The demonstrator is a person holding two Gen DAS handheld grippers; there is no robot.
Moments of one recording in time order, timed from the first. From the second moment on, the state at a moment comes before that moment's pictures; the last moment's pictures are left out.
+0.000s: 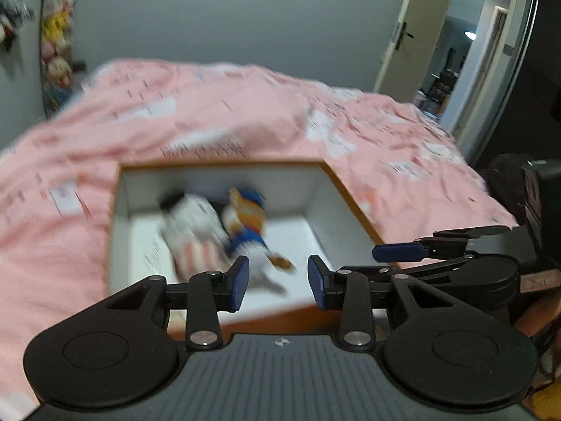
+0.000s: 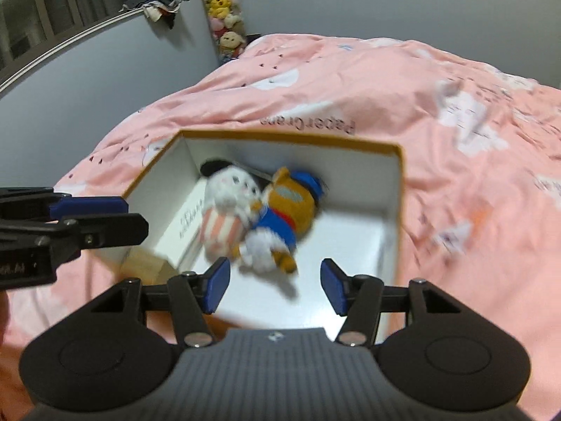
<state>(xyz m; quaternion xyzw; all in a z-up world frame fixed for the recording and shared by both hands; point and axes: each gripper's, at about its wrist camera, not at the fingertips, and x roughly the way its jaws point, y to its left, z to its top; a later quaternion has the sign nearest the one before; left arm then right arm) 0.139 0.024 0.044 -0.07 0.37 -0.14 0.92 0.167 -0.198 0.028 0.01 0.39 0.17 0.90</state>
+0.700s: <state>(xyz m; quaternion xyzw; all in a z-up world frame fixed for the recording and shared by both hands) 0.119 -0.034 -0.047 -0.16 0.52 -0.18 0.82 0.057 -0.268 -0.047 0.13 0.47 0.01 0.87</state>
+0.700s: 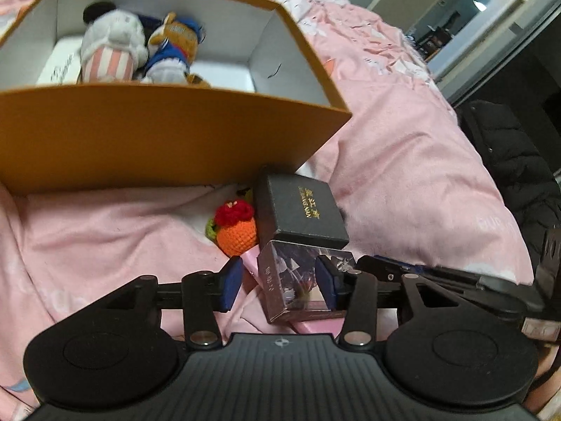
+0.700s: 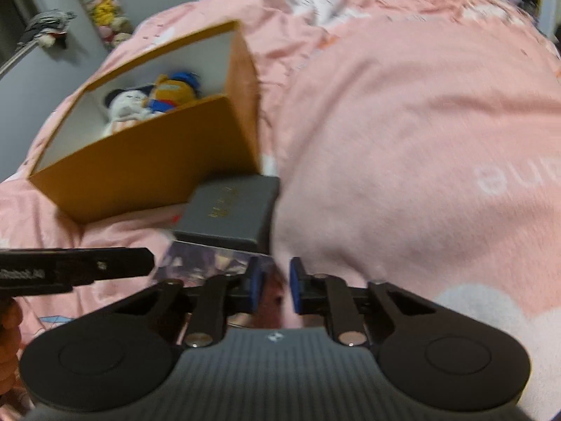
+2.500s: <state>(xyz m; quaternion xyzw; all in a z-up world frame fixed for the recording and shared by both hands) 0.134 -0.044 -0.080 -0.27 0.57 -0.15 0.76 0.046 -0.269 -0.063 0.13 0.49 -0.05 0.86</state>
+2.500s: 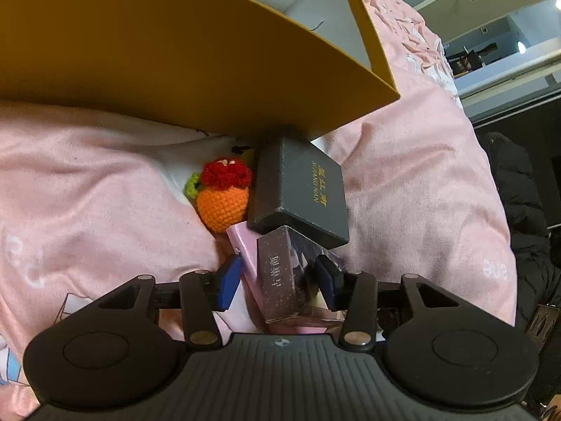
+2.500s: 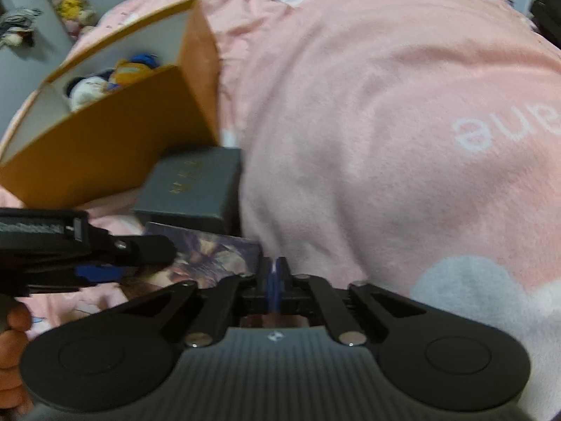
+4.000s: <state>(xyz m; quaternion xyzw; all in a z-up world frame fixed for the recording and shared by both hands) 0.118 0.049 -0.041 -0.27 0.45 -0.04 0.85 0.141 -0.280 -0.071 0.28 0.51 0.06 0.81</state>
